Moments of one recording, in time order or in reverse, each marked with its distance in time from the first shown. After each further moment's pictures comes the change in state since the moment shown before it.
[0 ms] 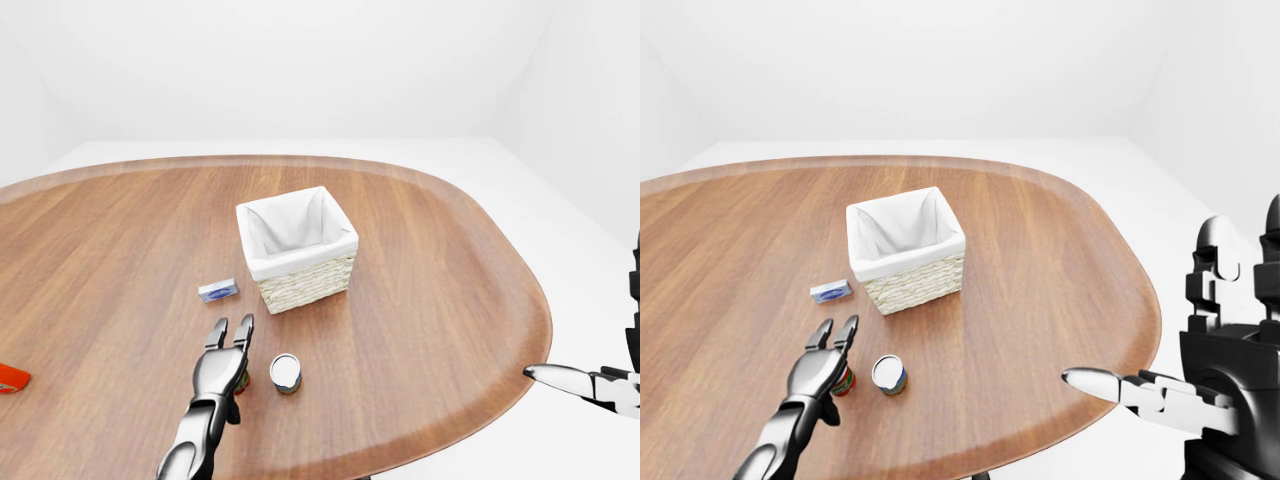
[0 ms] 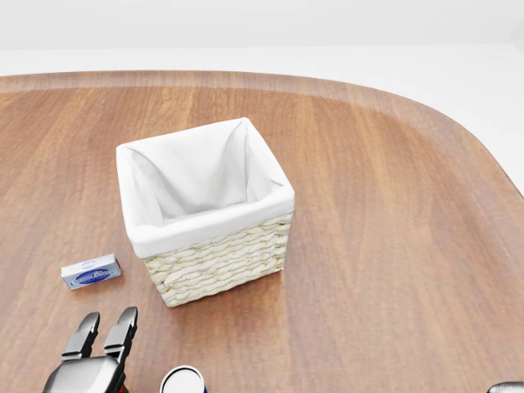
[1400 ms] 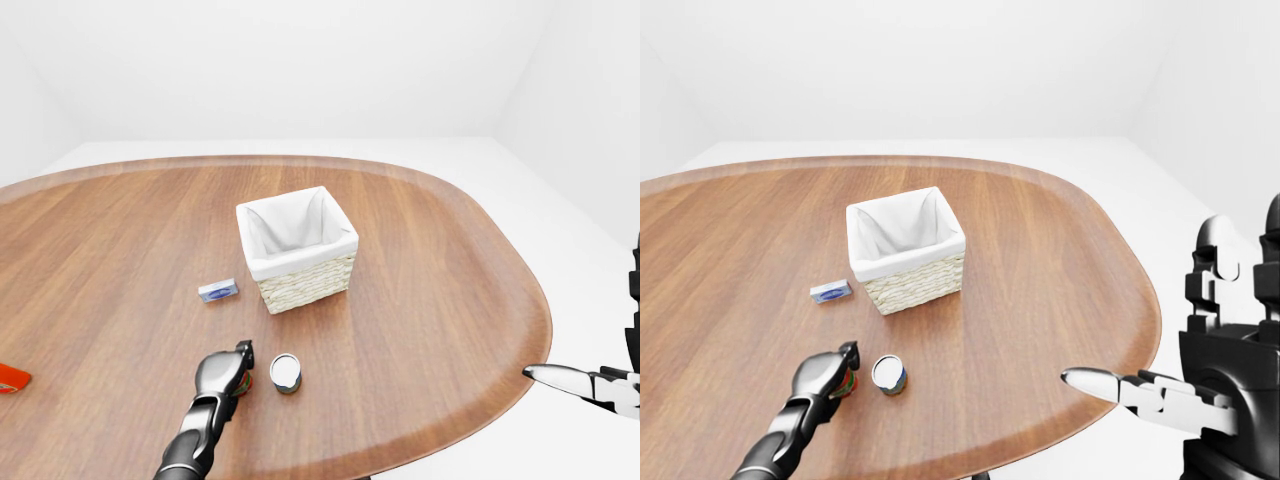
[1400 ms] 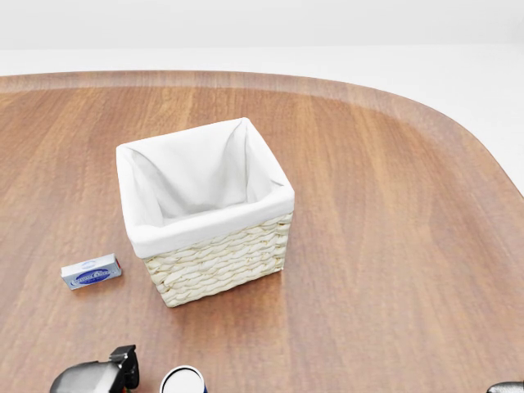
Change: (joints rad) left arm -0.156 0.039 -0.054 0.361 -0.030 0.000 0.112; right arm -0.005 0.007 0.004 0.000 -0.005 0.000 0.004
